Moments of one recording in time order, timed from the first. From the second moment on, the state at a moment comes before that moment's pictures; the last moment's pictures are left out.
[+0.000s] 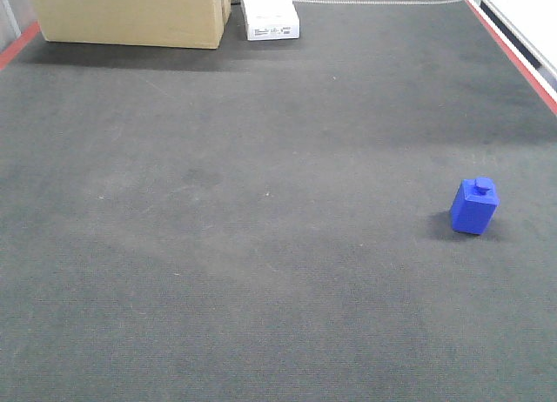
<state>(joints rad) 0.04 -0.01 0.03 -0.15 0.04 0.14</state>
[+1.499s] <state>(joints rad) 0.04 -0.01 0.02 -0.15 -0.37 0.14</state>
